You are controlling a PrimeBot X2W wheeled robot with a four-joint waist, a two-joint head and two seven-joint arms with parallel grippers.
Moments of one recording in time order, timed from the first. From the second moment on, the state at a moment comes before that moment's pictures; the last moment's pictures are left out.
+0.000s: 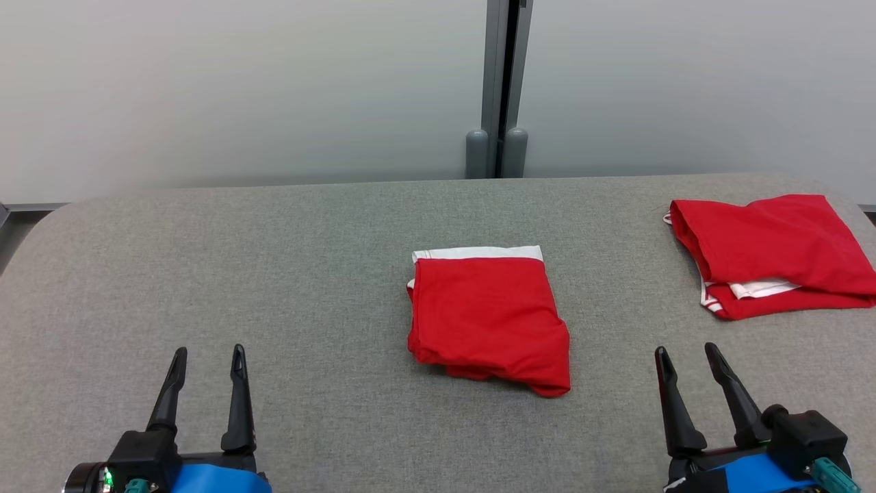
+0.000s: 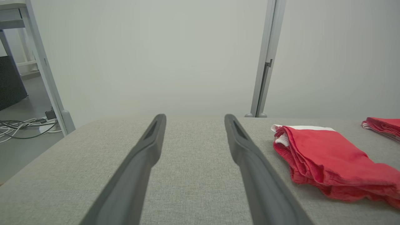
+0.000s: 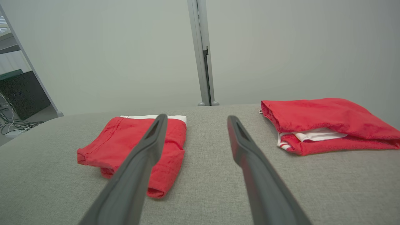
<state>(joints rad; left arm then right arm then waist) 0.03 0.06 0.04 0.19 -0.07 -0.11 -0.26 0.03 -0.05 0.02 0.14 0.19 0.13 -0.24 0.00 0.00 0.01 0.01</state>
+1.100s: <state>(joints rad) -0.07 0.05 0.01 0.19 -0.09 -0.11 -0.26 -0.43 -0.09 0.09 0.38 0.12 0.13 -0.11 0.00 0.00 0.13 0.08</state>
